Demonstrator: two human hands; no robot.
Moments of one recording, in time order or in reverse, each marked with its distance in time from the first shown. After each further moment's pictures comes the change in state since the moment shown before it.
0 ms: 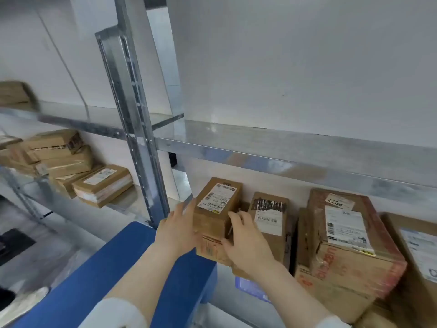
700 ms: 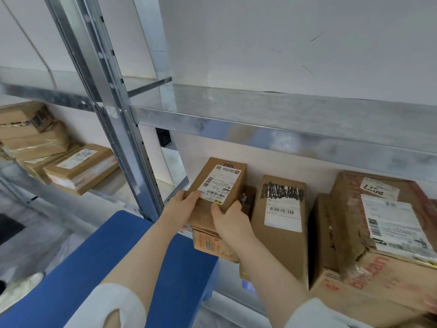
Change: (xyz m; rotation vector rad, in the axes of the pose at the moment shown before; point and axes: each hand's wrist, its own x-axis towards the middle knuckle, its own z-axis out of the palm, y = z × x) left_hand 0.091 -0.020 0.057 -0.986 -0.204 -0.503; right_hand 0.083 -0.008 0.050 0.557 -0.141 0.605
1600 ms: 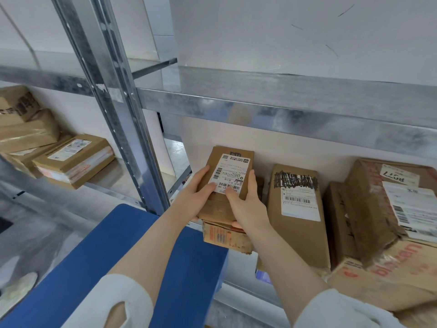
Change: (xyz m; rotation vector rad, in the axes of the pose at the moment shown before) left_hand -0.001 0.001 -0.010 -0.038 -0.193 0.274; right_hand 0.019 0.007 0.016 0.237 0.130 -0.022
